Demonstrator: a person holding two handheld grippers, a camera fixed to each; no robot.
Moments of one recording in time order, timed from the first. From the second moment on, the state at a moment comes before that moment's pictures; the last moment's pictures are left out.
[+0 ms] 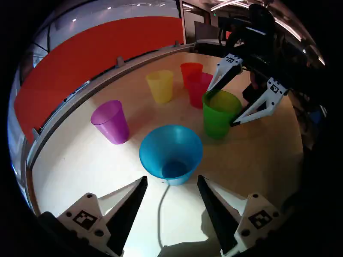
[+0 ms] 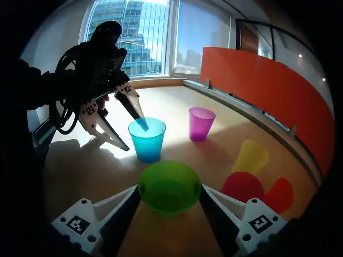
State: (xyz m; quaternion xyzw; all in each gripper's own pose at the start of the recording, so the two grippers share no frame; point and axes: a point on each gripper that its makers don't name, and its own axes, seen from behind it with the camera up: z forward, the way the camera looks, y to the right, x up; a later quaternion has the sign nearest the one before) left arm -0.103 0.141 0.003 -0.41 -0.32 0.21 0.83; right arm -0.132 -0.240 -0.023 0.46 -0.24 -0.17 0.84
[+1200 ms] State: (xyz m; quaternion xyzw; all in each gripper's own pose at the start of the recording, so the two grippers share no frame) left arm -0.084 0.100 -0.009 -0.33 -0.30 0.18 0.88; right arm -0.122 -0.180 -0.058 0.39 -0.24 -0.15 0.88
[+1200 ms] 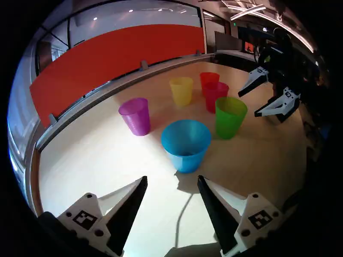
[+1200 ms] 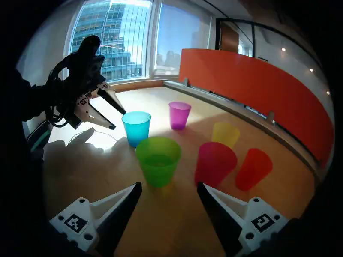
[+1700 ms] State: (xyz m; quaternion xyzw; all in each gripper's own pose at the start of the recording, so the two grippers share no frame) left arm -0.061 0.084 -0.014 -0.27 -0.26 0.13 0.92; right arm -0.095 -0.138 -0.061 0.31 -0.21 -0.10 0.92
